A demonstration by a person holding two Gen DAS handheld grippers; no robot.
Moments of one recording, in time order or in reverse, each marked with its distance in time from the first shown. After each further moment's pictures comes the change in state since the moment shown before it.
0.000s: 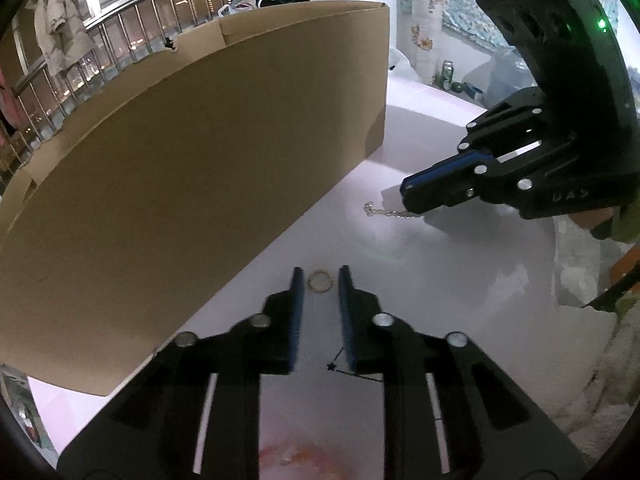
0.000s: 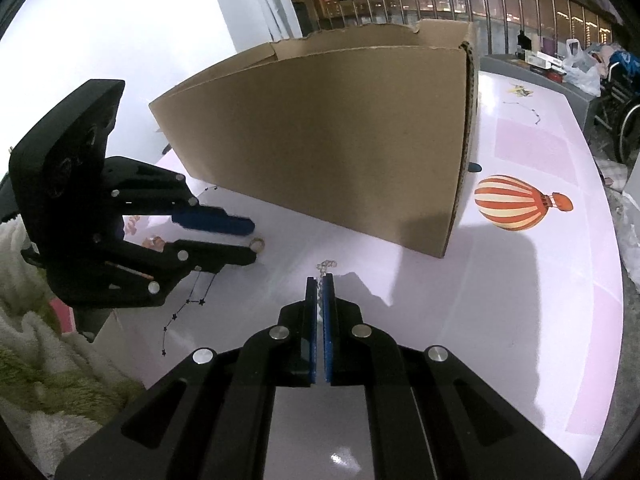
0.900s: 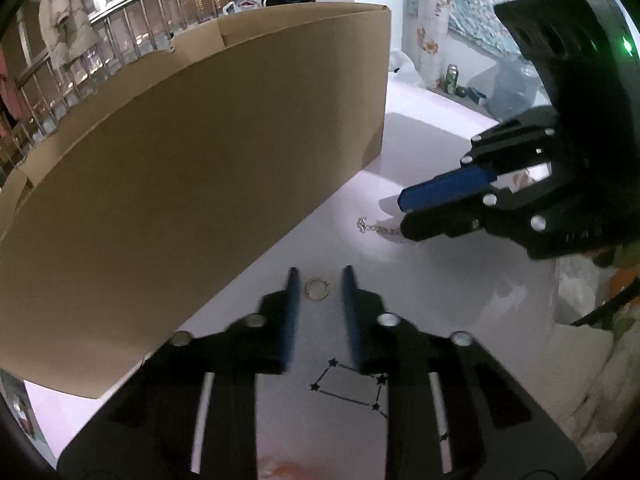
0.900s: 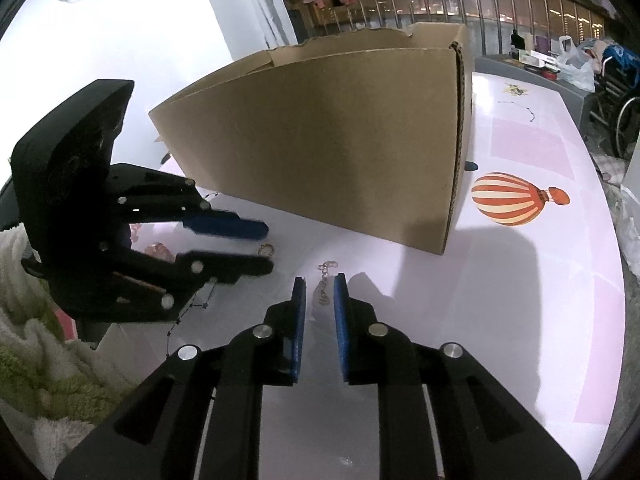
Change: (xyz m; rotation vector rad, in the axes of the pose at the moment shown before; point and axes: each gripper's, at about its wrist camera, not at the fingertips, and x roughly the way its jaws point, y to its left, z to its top) left arm 0.007 -0.002 0.009 -0.039 0.001 0.006; right arm -0.004 0.000 -0.003 0.024 -0.030 -0.003
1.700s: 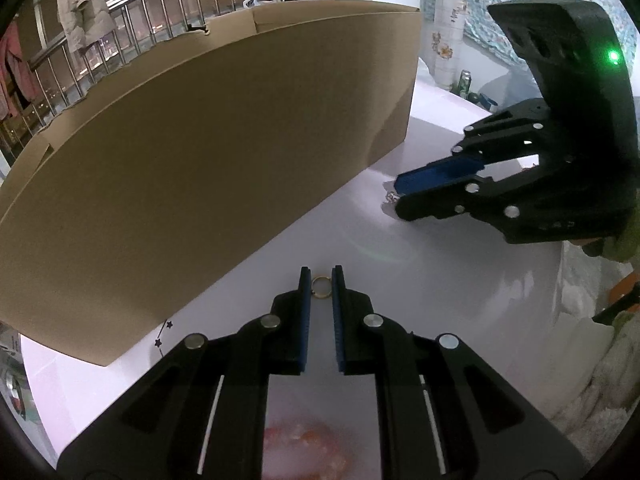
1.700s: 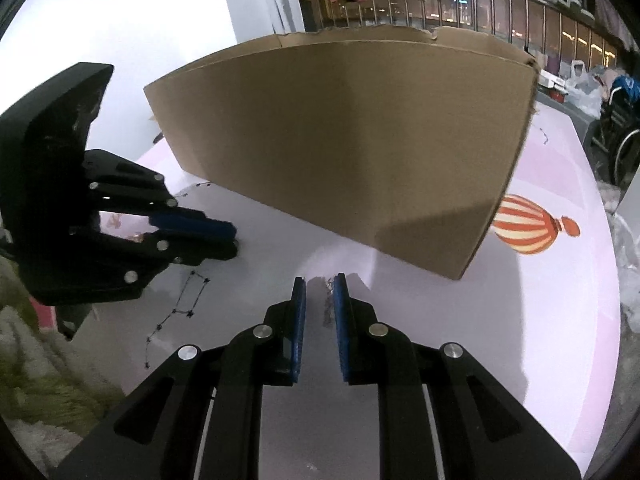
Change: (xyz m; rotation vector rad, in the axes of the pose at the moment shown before) left arm -0.010 0.011 -0.017 -0.048 -0.001 0.028; right arm 0.019 0.017 0.009 -0.106 0.030 -0.070
